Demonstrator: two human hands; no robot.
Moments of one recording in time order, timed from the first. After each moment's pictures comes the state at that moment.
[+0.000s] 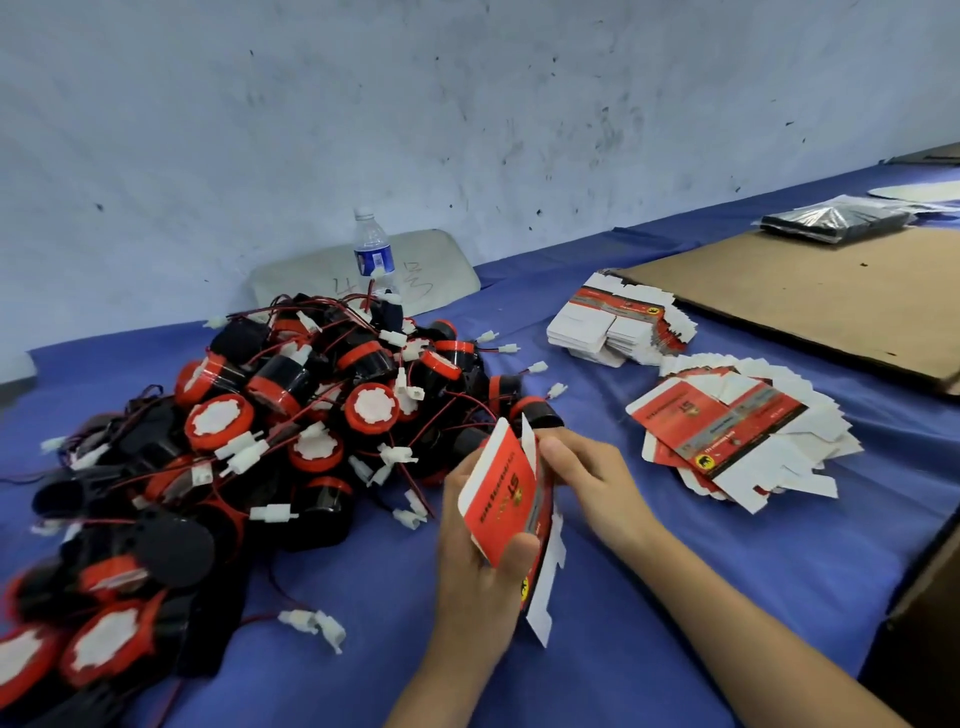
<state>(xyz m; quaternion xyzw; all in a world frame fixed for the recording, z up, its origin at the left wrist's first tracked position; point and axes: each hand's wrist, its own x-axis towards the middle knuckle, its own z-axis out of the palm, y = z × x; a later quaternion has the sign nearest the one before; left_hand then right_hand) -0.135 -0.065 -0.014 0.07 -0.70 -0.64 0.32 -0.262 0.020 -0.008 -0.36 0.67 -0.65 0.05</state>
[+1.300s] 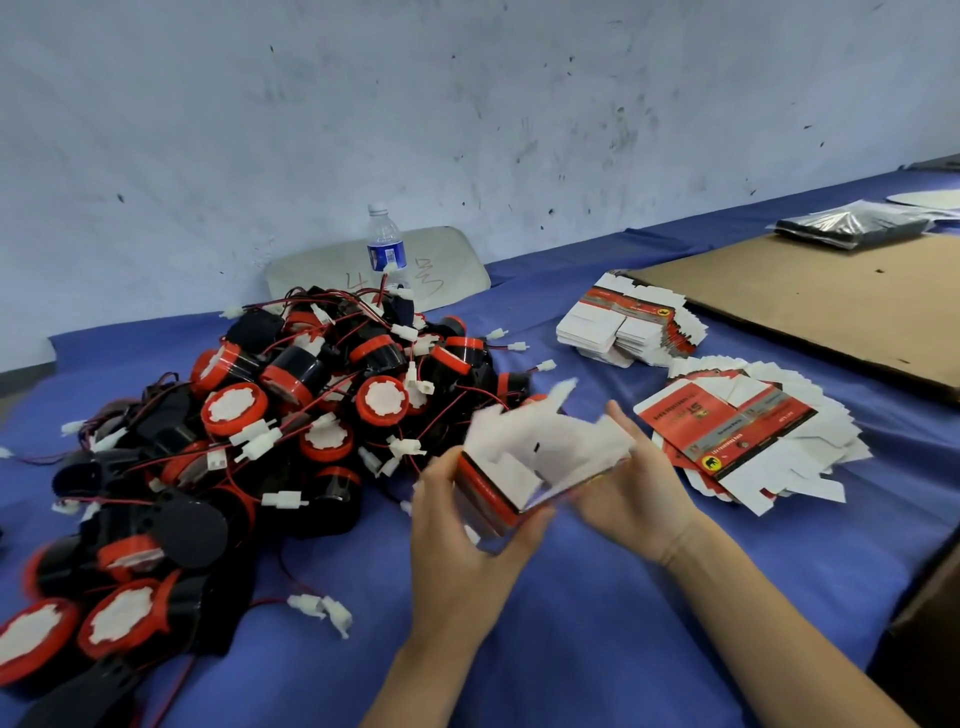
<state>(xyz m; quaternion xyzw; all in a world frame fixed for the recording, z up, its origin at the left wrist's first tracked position) -0.134 -0.081 -0.009 0.09 -0.77 -0.43 0.46 -0.262 0.035 0.013 -0.23 0.35 -0.80 0.43</state>
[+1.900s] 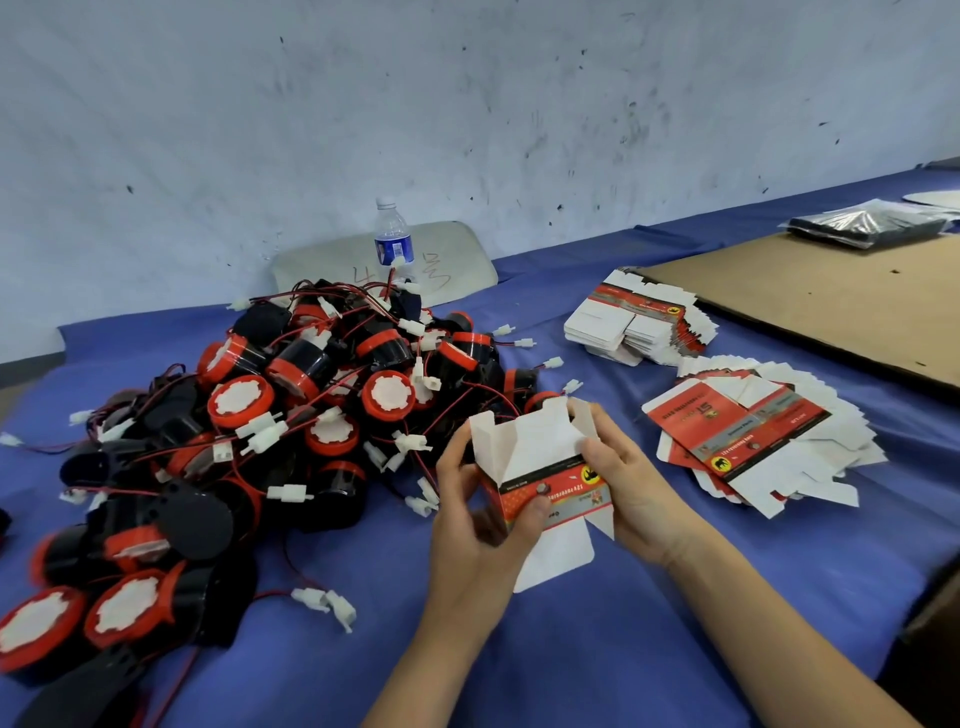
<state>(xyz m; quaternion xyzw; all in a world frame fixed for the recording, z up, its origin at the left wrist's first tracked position) -0.137 -0.078 -0.010 0.07 -0.70 -0.63 0.33 -0.258 0.032 0.007 -0.32 0.46 -0.77 0.32</state>
